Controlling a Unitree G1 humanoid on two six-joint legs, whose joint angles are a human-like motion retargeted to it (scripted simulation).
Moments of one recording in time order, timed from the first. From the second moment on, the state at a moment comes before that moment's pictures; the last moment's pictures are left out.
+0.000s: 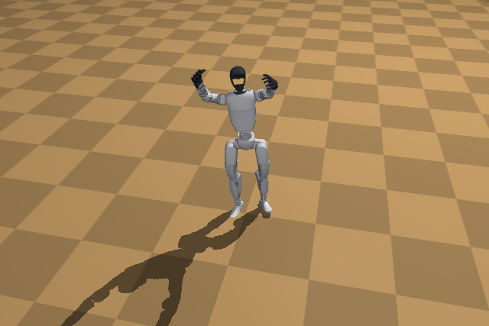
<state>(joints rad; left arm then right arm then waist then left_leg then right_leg) -1.77 0.73 -0.31 1.24 -0.28 0.01 -0.31 -1.89 -0.92 0.72 1.03 0.33 -0.05 0.09 0.04 0.07 -0.40 -0.14 0.09 0.40 0.00 -0.34 -0.13 -0.21 -0.06 -0.46 0.03 -0.02 0.04</state>
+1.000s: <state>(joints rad) -0.85 0.68 -0.10 1.20 0.54 -0.30 0.18 -0.61 -0.69 0.11 0.66 -0.41 -0.19 0.15 -0.04 0.07 -0.31 -0.01 0.05 0.37 0.00 -0.28 -0.10 -0.07 -0.08 -0.49 0.03 -0.02 0.03</state>
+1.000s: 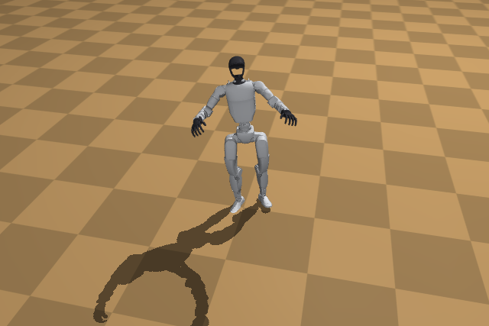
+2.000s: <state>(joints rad) -0.86 0.26 0.14 1.59 -0.21 0.20 -0.50 -0.74 -0.18 -0.10 1.39 0.15 0.19 0.51 -0.05 0.05 -0.27 -0.04 0.05 0.36 0.01 -0.29 -0.10 -0.07 -0.09 -0.49 0.02 0.00 0.03</state>
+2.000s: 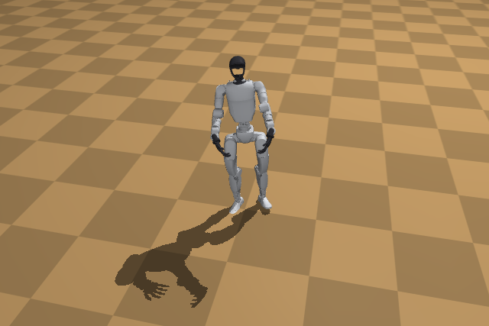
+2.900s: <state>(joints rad) -0.18 0.08 0.09 1.06 -0.21 -0.09 -0.40 -0.01 -0.18 0.01 0.89 -0.01 -0.13 0.22 -0.05 0.04 -0.21 -0.02 0.05 0.35 0.01 -0.28 -0.10 -0.05 -0.09 -0.51 0.02 -0.03 0.03</state>
